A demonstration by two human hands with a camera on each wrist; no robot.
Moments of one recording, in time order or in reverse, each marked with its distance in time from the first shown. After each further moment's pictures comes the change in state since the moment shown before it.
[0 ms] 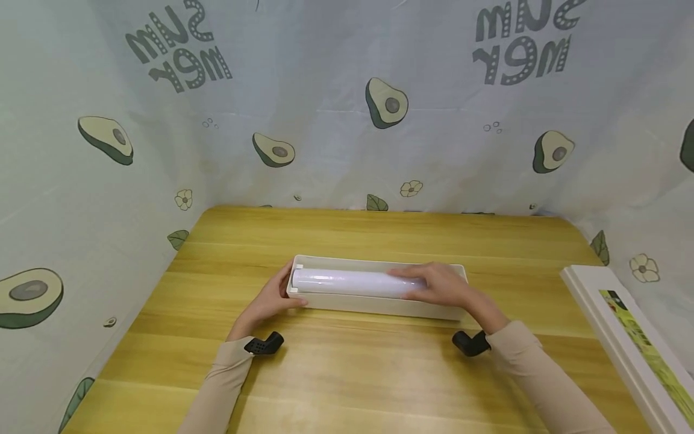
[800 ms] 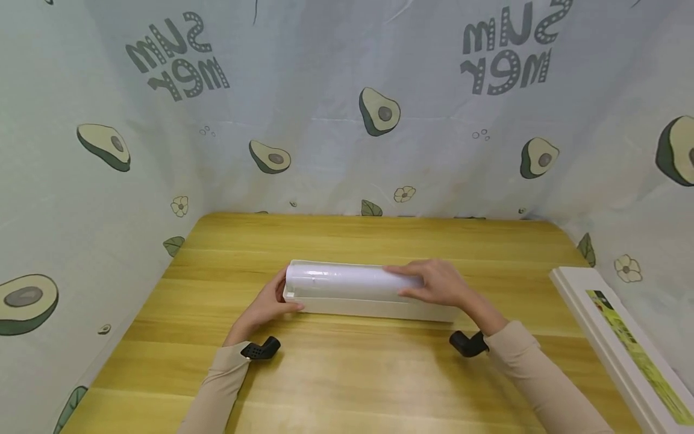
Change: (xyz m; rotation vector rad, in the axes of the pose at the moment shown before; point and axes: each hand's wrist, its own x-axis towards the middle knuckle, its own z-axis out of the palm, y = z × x) left_hand -0.003 -0.002 0.001 -0.026 -0.005 0.033; right_hand -0.002 -0.010 -0.014 -0.095 0.112 -0.034
